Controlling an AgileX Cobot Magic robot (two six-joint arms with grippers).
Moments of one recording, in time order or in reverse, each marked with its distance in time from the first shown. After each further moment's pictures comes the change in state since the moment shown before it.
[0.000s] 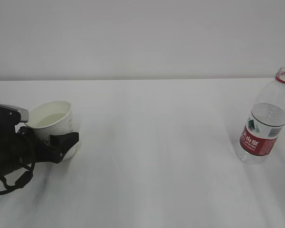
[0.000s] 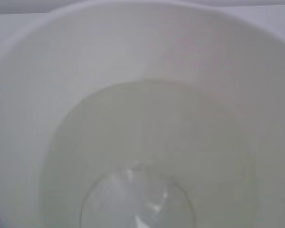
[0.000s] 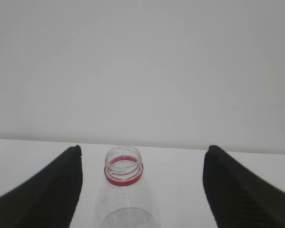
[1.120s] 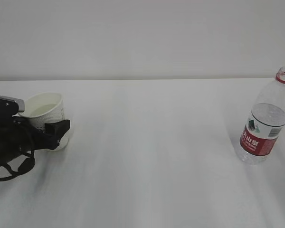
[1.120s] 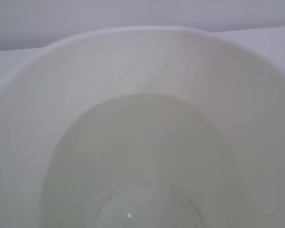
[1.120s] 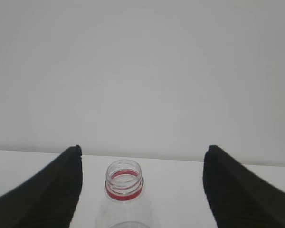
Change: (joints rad) left arm 0.000 0.000 -0.058 -0.138 0.023 0.078; right arm 0.000 0.000 0.000 0.000 -0.042 0.000
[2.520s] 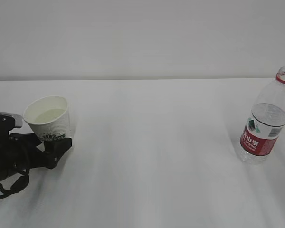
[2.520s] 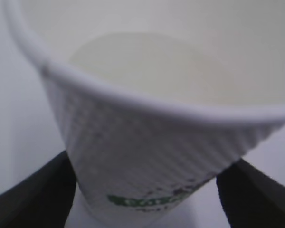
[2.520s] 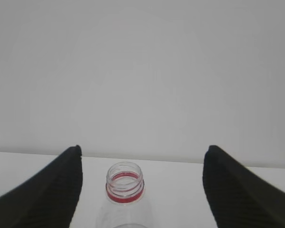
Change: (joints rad) left arm 0.000 0.000 0.106 0.062 -0.016 -0.047; right arm 0.000 0.000 0.000 0.000 -0.007 0.000
